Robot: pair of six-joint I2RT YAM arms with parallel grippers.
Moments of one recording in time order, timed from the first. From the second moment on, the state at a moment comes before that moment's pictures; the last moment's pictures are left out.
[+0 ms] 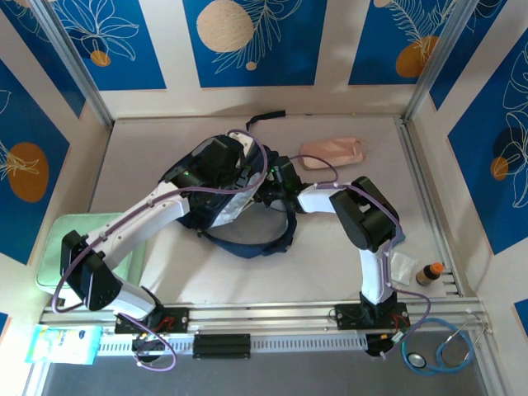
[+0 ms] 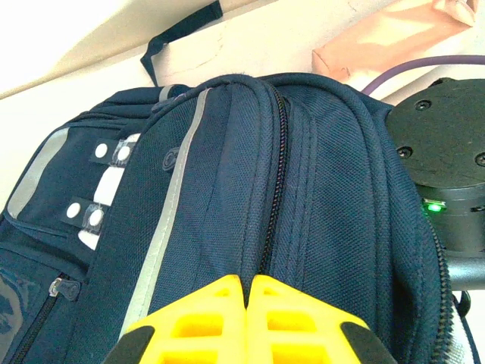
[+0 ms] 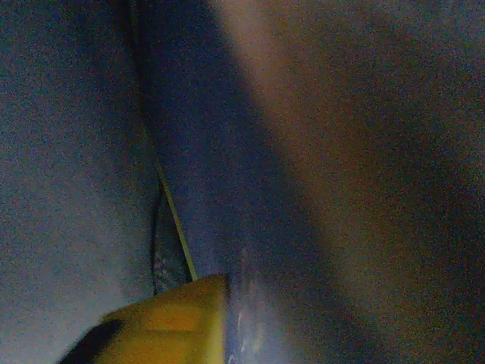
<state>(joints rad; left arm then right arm) -0.74 1.47 1.37 -0.59 -0.25 -0.16 0.61 2.01 1.11 0.35 -0.47 1.33</state>
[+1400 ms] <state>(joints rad) -0.33 1.21 0.72 -0.46 0.02 -0.66 0.54 1.27 0.79 -0.43 -0.23 0.93</state>
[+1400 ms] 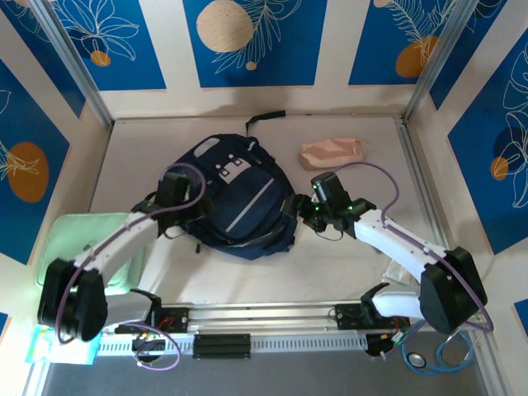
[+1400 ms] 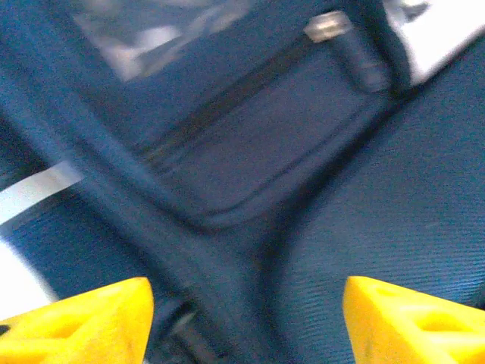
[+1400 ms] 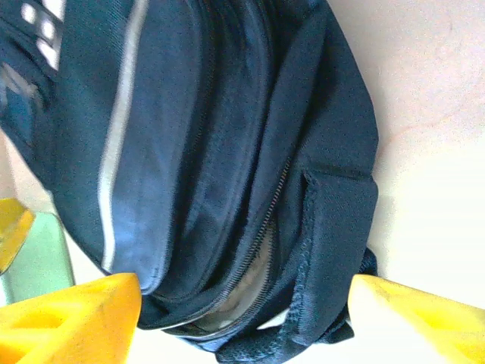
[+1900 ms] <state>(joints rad) -0.13 1.19 0.49 -0.27 0.07 -0.92 0.56 1.40 0.79 -0.41 -0.26 0.95</state>
